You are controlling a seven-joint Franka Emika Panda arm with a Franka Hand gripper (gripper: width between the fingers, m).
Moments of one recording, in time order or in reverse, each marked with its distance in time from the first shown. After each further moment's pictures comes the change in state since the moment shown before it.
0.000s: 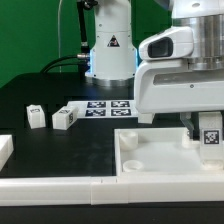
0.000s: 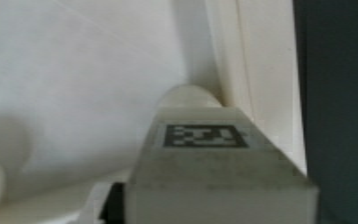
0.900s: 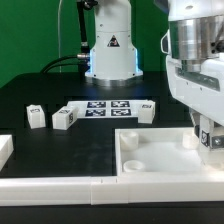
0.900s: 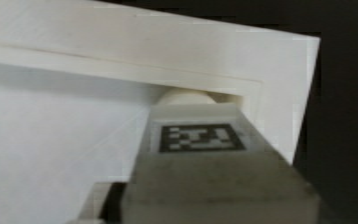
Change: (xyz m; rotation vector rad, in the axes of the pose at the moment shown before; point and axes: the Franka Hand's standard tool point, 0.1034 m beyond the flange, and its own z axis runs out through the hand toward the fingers) arm 0.001 0.005 0.003 0.038 0.003 1.080
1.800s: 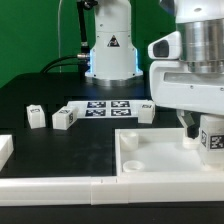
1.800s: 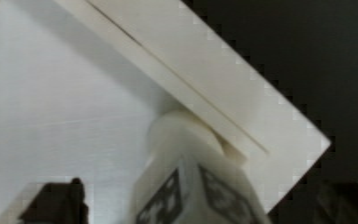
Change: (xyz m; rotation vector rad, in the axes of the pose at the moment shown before) arm -0.019 0.003 0.004 -0.019 0.016 -0.686
